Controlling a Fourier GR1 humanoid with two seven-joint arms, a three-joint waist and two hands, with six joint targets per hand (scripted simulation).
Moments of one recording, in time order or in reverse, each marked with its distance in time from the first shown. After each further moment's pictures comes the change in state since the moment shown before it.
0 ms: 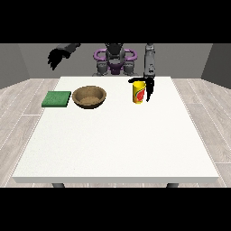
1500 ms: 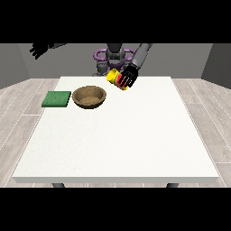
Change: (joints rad) left arm -0.308 -0.010 -0.403 0.327 -0.734 0.585 0.464; right arm -0.038 -0.178 -0.150 0.294 -0.148 0.177 0.064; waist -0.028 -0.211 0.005
